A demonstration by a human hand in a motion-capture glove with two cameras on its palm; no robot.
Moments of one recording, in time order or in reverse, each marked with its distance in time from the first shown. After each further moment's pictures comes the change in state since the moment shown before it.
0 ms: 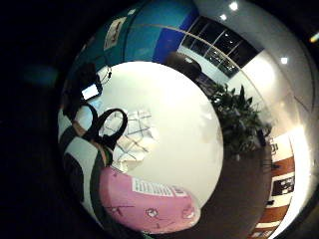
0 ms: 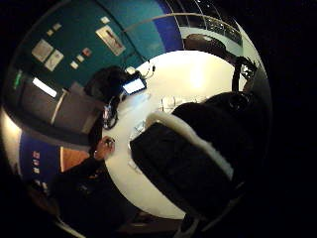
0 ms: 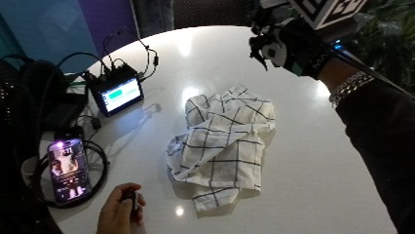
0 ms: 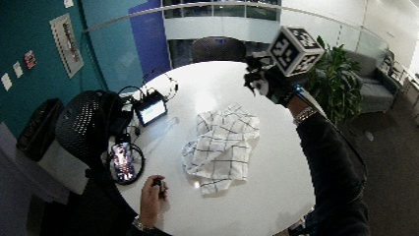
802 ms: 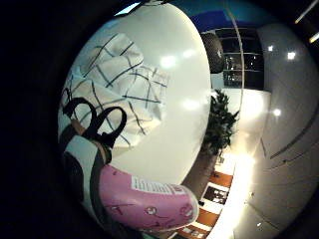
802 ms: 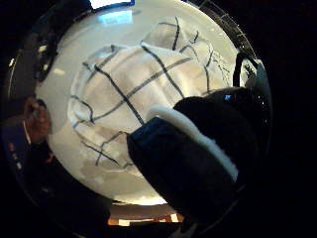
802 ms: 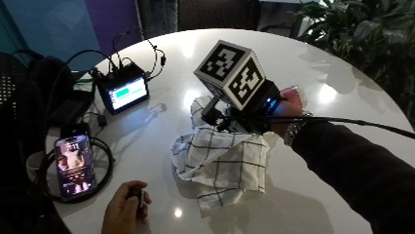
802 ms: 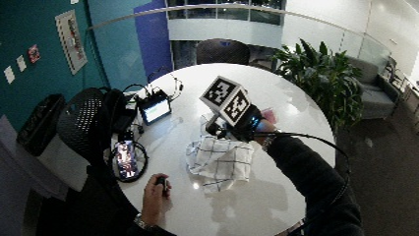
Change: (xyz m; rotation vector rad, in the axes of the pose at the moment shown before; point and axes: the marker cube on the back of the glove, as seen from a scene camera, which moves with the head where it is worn) arm -0.079 0.026 0.151 -0.478 0.415 -0.368
